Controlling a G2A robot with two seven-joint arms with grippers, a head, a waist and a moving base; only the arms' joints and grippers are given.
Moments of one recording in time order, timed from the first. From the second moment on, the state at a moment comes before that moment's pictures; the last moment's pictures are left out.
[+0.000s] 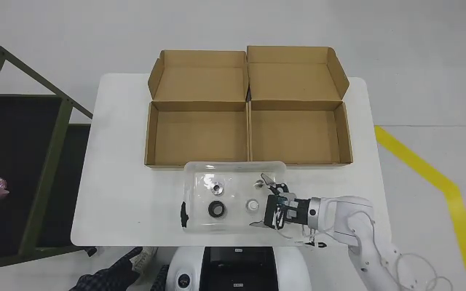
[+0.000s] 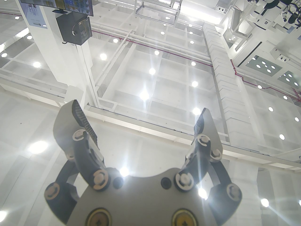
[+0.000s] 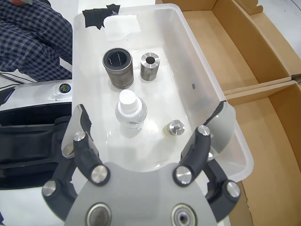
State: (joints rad) left arm -0.11 -0.30 -0.54 -1.19 3.07 0.29 0.07; right arm -1.47 -1.13 1.27 -1.95 -1.46 -0.95 0.25
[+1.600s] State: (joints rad) left arm -0.11 -0.30 -0.54 -1.19 3.07 0.29 0.07; right arm -1.40 -1.10 1.20 -1.90 -1.44 -0.90 0.32
